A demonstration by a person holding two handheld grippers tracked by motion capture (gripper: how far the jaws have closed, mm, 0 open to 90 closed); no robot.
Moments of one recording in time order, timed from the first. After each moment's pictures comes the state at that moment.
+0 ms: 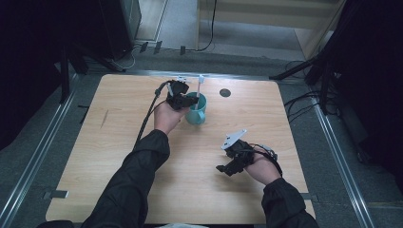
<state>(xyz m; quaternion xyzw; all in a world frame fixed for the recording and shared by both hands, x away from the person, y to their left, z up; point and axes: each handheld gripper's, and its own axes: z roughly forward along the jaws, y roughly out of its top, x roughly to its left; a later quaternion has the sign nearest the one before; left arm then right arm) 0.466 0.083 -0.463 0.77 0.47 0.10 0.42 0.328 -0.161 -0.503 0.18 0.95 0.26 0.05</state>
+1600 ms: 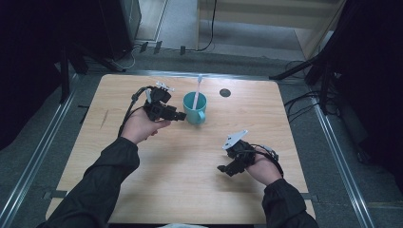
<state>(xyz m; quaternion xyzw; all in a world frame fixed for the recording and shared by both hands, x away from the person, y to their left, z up) 0.396 0.134 -0.422 0.82 0.44 0.05 0.35 0.327 -0.164 -0.503 0.19 0.95 0.26 0.05</state>
